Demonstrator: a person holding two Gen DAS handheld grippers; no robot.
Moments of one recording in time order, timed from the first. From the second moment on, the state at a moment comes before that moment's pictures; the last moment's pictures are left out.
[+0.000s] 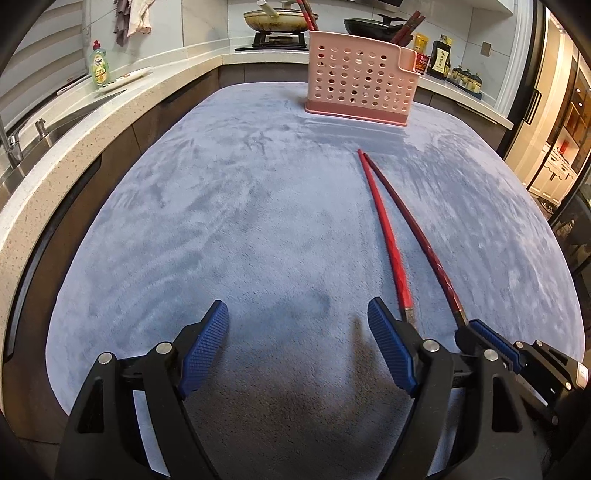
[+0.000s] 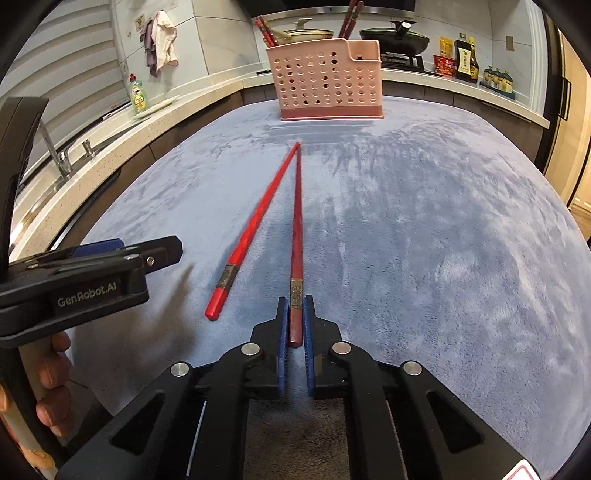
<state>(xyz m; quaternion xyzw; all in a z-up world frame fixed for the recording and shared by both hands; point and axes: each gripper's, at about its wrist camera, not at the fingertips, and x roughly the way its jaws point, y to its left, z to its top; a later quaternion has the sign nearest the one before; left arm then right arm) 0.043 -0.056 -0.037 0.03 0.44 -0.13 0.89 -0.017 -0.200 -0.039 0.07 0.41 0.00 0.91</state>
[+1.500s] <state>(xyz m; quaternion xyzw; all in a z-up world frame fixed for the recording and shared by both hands) 0.037 -0.099 -0.045 0.04 0.46 -0.18 0.87 -0.035 -0.233 -0.035 0.12 0.40 -0.02 0.91</state>
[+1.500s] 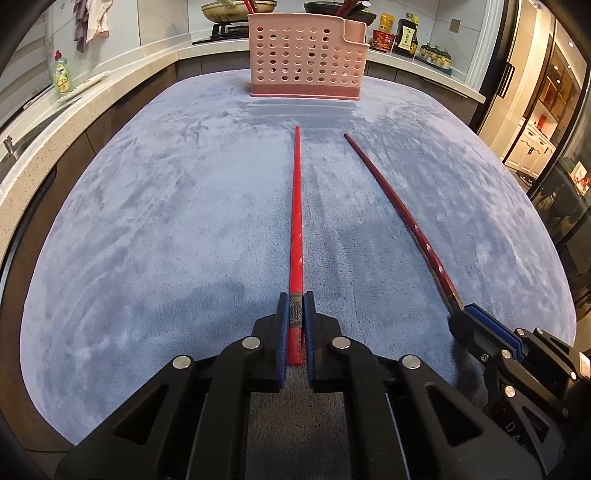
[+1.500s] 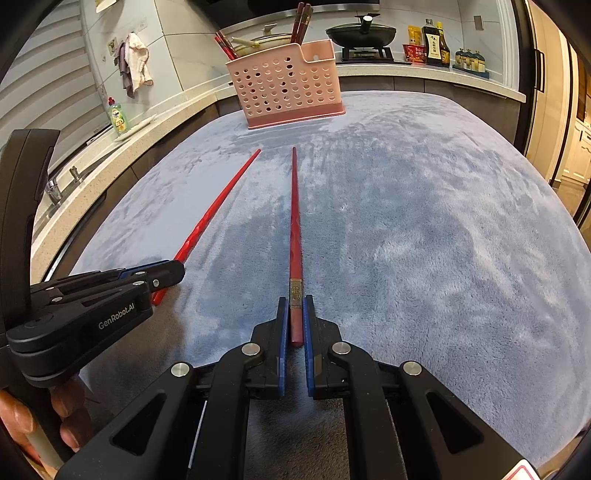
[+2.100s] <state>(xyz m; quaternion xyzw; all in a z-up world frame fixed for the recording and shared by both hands) 0.038 -0.084 0.040 0.02 0.39 -0.20 0.90 -0.034 -0.245 0.046 0.13 0.33 -0.01 0.93</state>
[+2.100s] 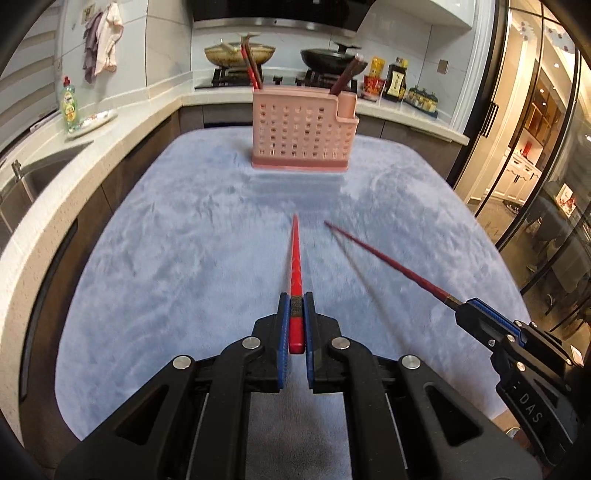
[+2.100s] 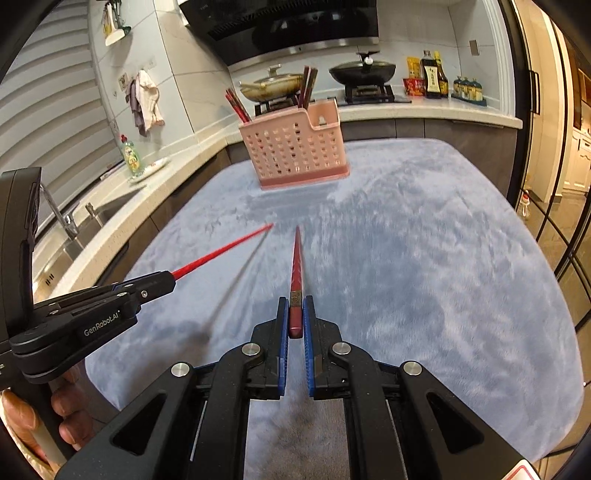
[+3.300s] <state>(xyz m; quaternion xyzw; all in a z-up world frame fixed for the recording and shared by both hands) 0.202 -0.090 0.233 -0.07 0.21 -0.19 0.96 0.138 -0.305 0.232 0.16 0.13 0.00 0.98</state>
